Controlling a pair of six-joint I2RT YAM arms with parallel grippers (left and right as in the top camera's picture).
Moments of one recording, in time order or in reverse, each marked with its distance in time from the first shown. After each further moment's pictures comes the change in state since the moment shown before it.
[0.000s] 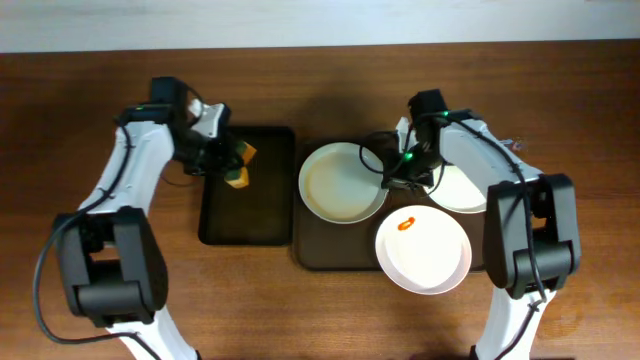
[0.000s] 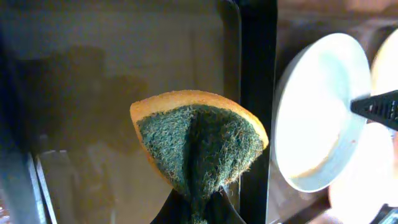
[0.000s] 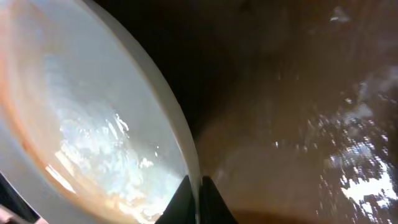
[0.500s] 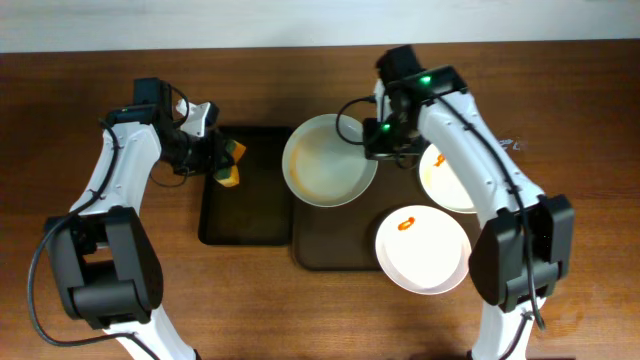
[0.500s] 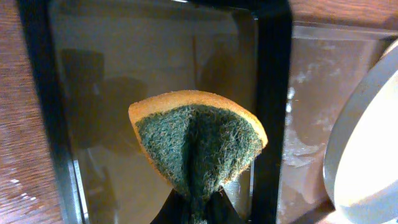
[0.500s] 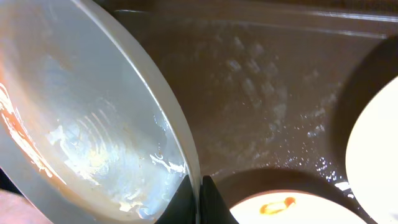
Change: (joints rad) left arm 0.044 0.000 0.000 -0.001 -0.007 0.027; right arm 0.182 -0.038 0.380 -0.299 0.277 0.037
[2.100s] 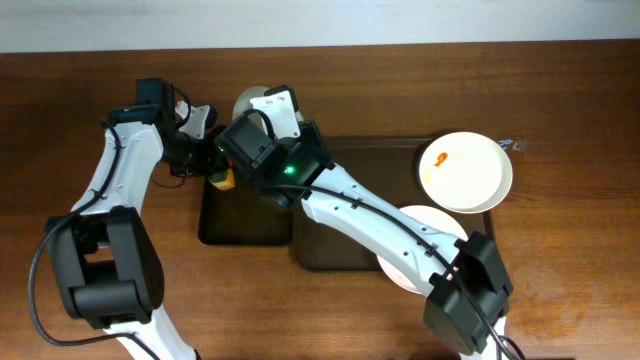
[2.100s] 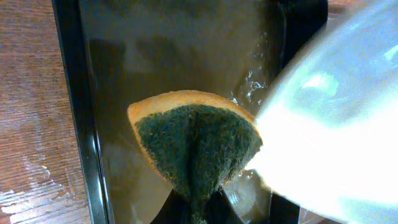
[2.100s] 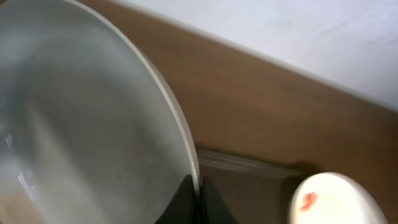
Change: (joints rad) left arm -0.010 0.000 0.000 -0.011 -0.084 0.000; right arm 0.519 0.000 0.003 0.378 0.928 0.105
